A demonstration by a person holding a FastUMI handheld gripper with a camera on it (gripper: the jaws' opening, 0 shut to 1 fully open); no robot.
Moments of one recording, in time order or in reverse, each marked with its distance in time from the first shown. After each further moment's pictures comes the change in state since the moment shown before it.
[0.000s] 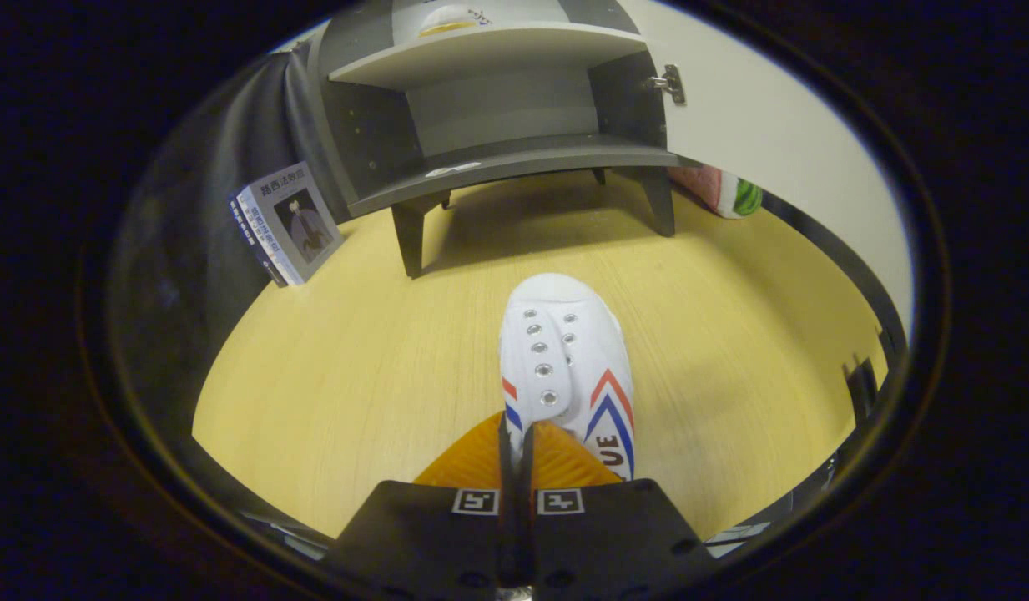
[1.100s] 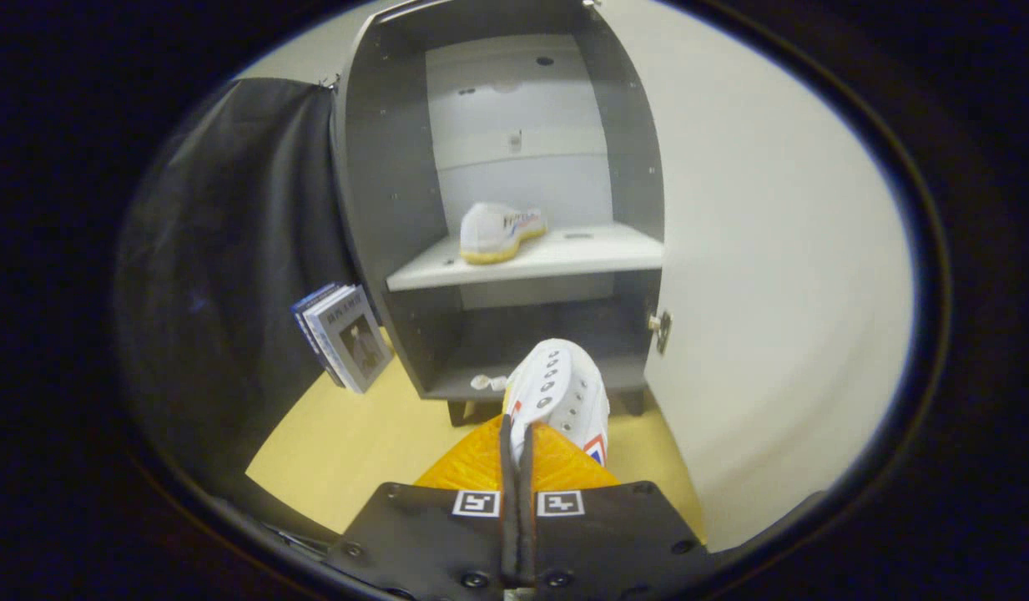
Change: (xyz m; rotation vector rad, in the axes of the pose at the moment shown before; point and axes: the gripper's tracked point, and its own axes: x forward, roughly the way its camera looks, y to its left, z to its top) arm -0.161 -0.002 0.254 -0.094 -0.311 0.074
